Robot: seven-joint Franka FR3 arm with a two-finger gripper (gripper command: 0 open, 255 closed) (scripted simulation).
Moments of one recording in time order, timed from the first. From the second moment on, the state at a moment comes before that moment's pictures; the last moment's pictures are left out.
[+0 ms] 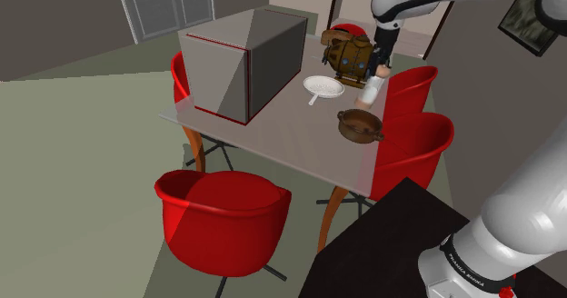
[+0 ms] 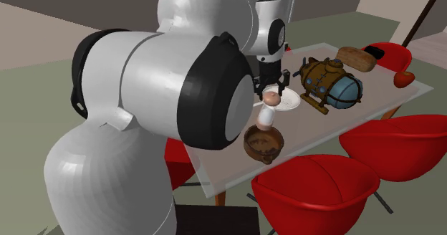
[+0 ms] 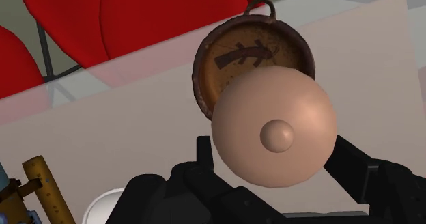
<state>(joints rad) -0.31 0.16 -0.14 -1.79 -0.15 2.01 -0.55</state>
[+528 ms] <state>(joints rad) -0.31 0.19 -0.14 -1.85 -0.15 2.11 -0.53</state>
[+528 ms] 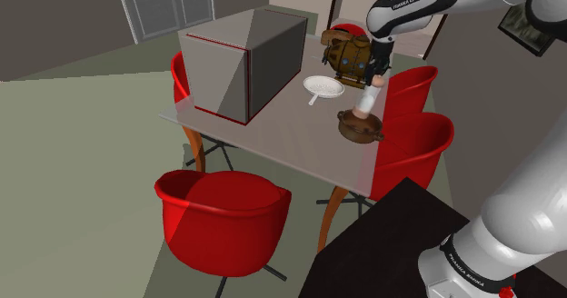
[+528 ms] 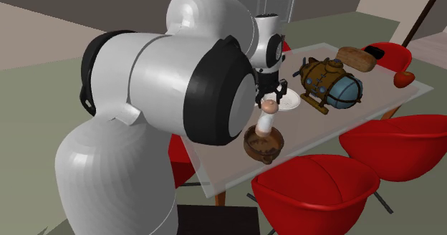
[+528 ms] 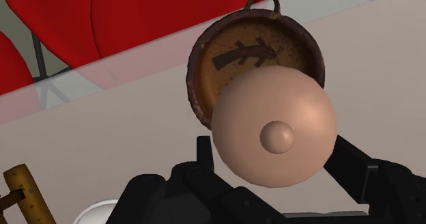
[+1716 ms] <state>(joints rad) -0.31 0.22 -0.14 -1.89 -0.16 2.17 -0.53</state>
